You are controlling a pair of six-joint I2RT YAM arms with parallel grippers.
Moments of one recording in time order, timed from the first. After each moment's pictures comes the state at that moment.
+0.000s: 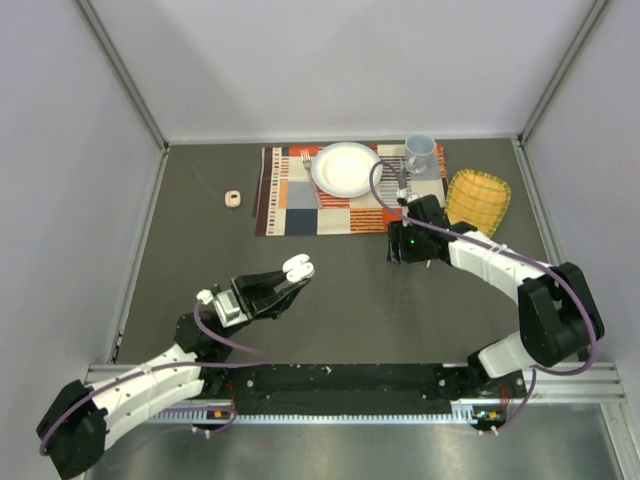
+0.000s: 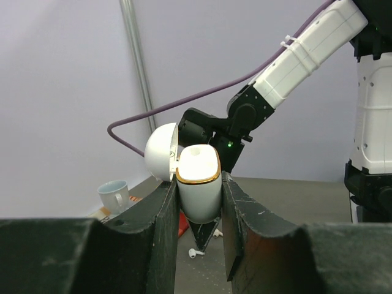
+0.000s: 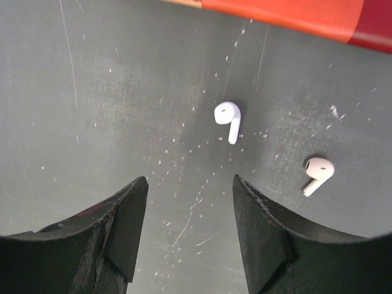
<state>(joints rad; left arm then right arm) -0.80 0.64 0.05 1.23 0.34 -0.05 0.45 1.45 0.87 -0.36 -0.05 0.28</state>
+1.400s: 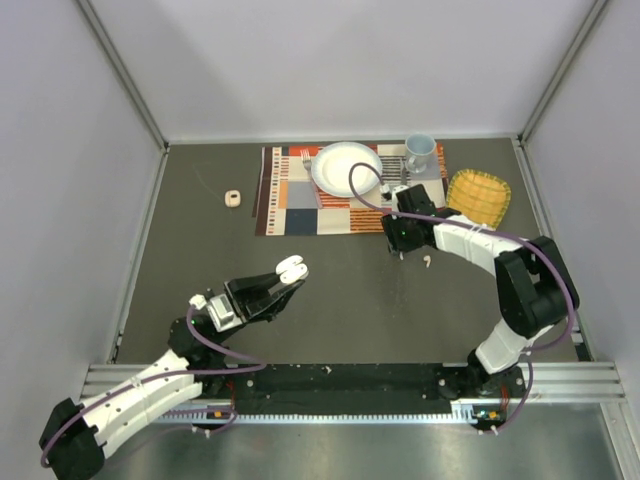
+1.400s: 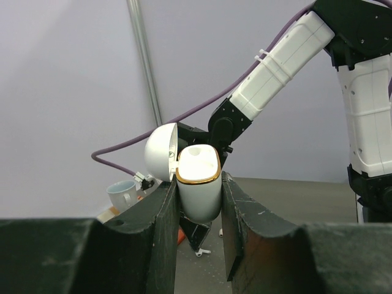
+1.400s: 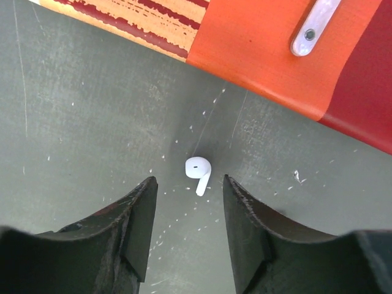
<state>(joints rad) -0.80 0.46 0.05 1.06 0.31 -0.02 0.45 1.64 1.02 -0.36 0.02 0.05</state>
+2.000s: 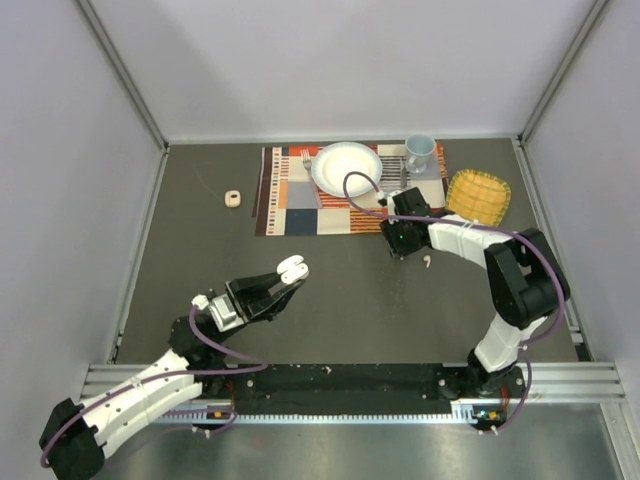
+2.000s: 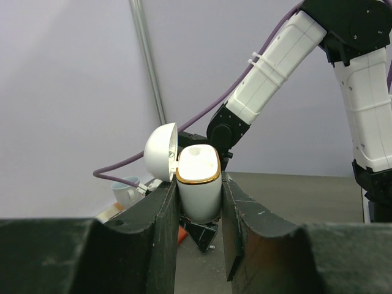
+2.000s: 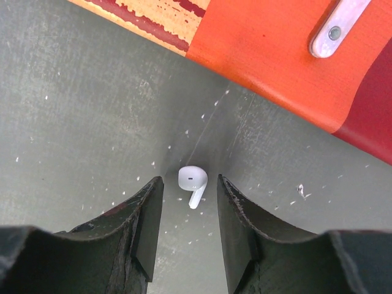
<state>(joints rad) -0.80 0.45 0.05 1.04 0.31 0.00 0.45 1.71 1.02 -0.35 0.01 -0.02</state>
